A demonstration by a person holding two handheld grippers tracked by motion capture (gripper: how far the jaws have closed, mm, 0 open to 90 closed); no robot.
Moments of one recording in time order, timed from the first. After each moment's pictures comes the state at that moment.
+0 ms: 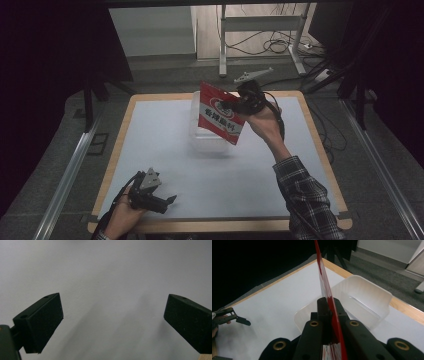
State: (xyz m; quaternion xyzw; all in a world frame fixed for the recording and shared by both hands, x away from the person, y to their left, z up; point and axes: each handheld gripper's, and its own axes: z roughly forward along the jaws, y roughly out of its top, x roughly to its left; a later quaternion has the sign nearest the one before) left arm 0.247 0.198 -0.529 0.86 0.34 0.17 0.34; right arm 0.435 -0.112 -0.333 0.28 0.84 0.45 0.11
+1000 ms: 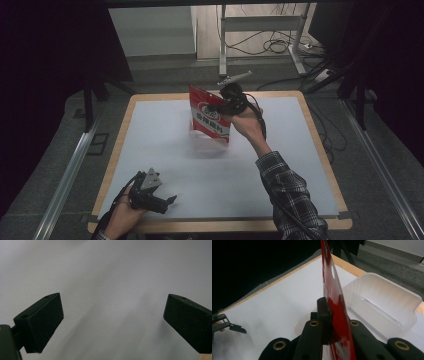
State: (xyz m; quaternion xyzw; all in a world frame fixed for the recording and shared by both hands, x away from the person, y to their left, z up) left arm 0.247 0.197 -0.529 0.86 0.34 0.17 0.34; right arm 0.459 -0.075 -0.366 0.29 0.85 0.44 0.08
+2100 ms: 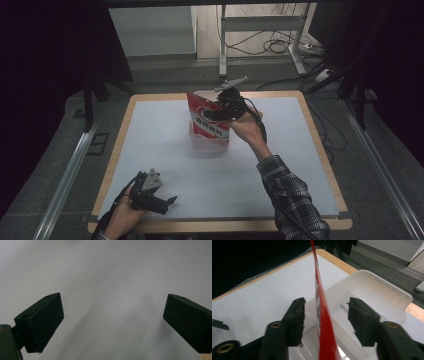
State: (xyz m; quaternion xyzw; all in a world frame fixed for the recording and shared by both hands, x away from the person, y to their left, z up) left arm 0.246 0.195 -0.530 0.86 0.34 0.17 0.33; right arm 0.455 -0.071 -0.376 0.27 0.85 0.43 0.13
